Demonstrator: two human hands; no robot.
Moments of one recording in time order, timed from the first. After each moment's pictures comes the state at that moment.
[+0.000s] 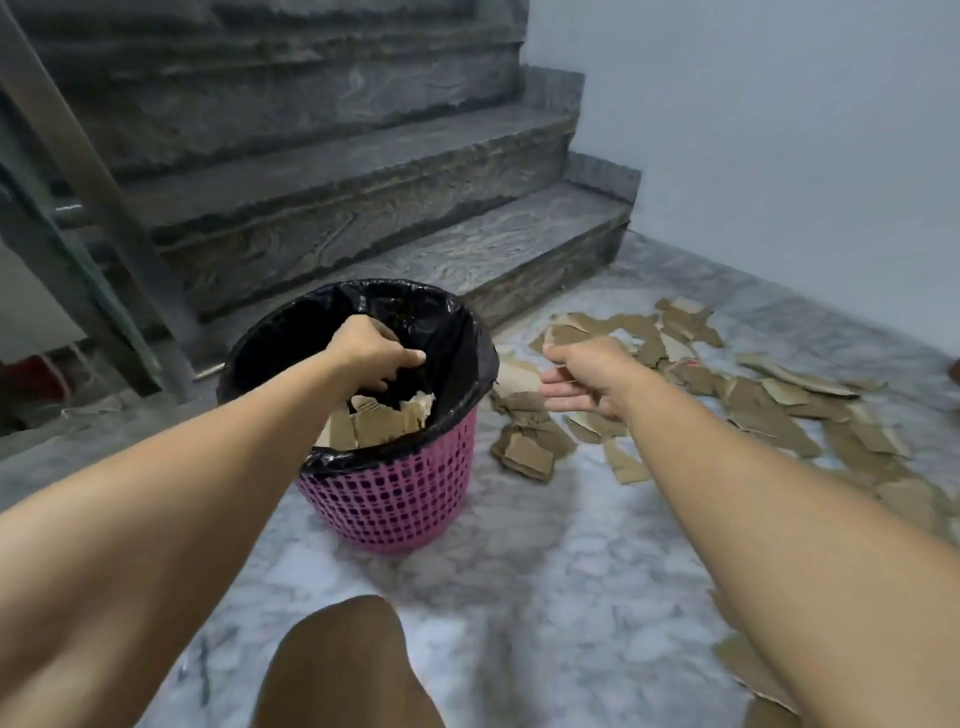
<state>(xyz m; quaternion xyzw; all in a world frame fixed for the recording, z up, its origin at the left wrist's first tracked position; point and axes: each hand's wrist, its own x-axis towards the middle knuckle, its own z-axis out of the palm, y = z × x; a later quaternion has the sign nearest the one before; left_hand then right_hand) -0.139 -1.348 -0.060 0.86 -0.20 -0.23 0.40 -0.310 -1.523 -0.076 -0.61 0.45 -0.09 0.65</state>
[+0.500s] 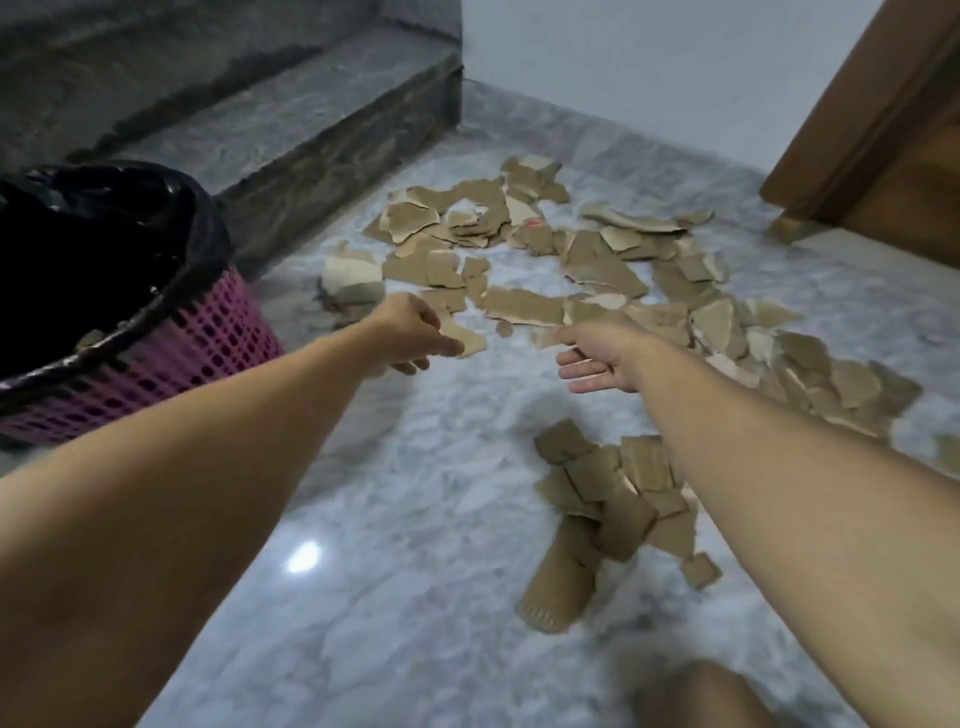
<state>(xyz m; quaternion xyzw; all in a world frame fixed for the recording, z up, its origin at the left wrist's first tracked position) -0.373 -1.513 -0.148 0.83 -0.37 -0.36 0.22 -0.569 -1.637 -0.175 -0.56 0.57 -0.04 0.60</state>
